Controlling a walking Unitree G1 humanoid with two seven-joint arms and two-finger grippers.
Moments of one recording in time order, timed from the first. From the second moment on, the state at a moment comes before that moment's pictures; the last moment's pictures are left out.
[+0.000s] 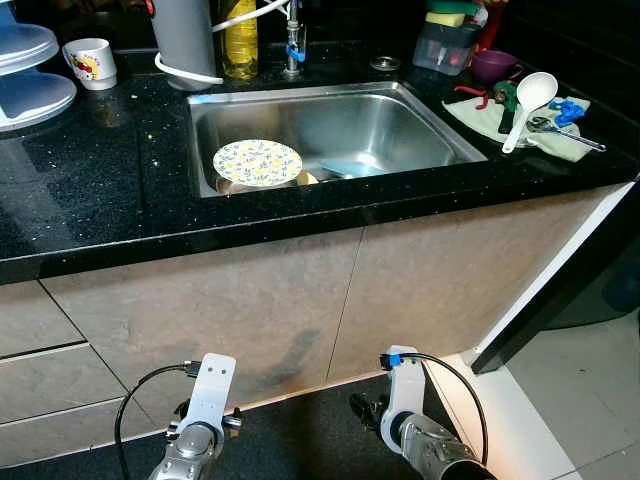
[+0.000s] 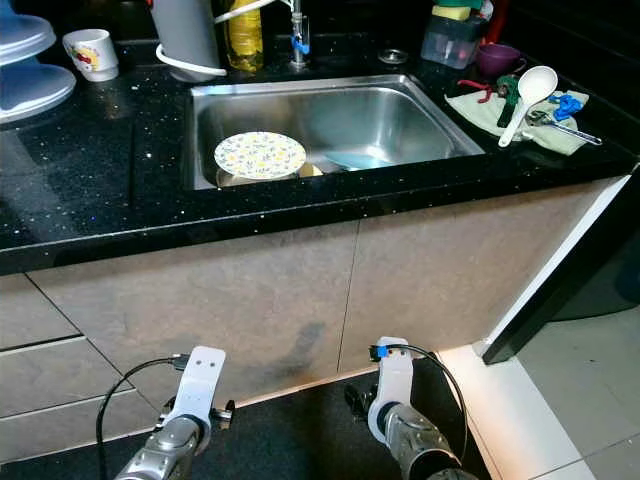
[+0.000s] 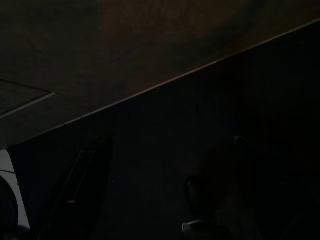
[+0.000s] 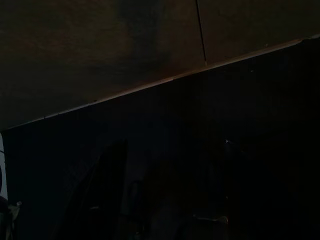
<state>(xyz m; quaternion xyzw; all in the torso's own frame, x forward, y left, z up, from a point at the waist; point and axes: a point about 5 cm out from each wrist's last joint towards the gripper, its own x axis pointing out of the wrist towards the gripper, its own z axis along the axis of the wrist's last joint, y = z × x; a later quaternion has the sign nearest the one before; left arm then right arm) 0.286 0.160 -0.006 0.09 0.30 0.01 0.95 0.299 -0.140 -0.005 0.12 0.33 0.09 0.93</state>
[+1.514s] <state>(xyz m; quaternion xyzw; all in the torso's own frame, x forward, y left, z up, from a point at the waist) 0.288 0.156 -0.007 0.08 0.30 0.01 0.95 0.300 -0.140 -0.005 0.12 0.33 0.09 0.93</state>
